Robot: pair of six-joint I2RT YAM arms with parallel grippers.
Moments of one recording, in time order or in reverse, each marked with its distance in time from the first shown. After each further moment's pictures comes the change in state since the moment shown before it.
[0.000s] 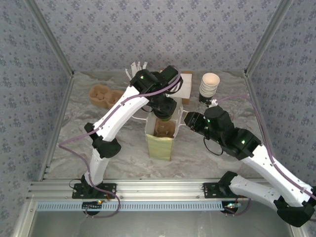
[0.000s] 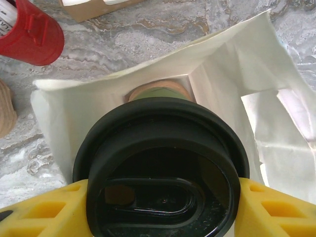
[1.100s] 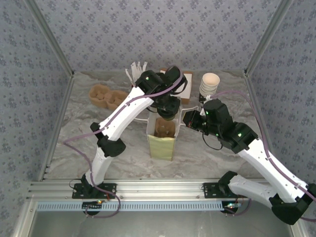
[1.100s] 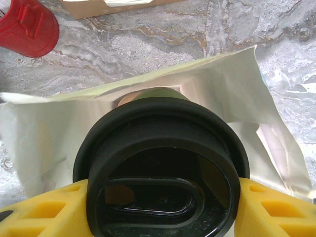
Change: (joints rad) left arm -0.018 0.072 0.080 0.000 -0.021 -0.153; right arm -0.064 0.074 0.045 0.001 -0.186 -0.069
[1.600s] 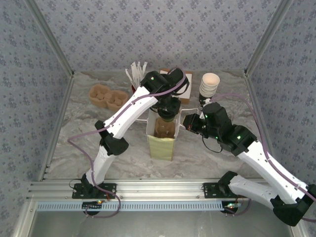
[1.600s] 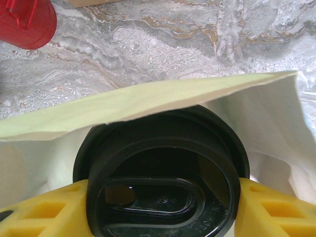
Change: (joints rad) left arm 0.015 0.053 0.002 0.000 0.001 -0.012; right arm 0.013 -0.029 -0.056 0.008 0.001 0.019
